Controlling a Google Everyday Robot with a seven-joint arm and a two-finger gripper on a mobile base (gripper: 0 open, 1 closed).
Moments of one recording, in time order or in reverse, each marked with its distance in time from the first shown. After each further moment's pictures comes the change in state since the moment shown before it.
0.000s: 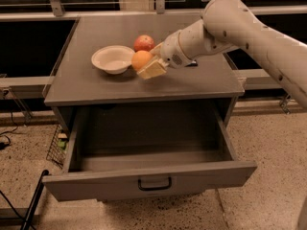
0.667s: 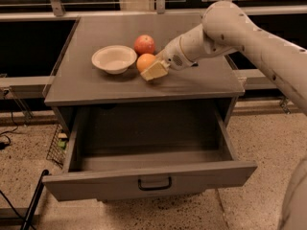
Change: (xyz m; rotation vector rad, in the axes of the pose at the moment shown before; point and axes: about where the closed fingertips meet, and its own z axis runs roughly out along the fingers) arm 0.023 -0.016 0.014 0.011 0.035 0.165
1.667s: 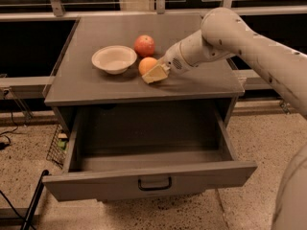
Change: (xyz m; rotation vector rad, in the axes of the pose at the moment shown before) arm 0.021 -0.007 0.010 0.011 0.032 0.099
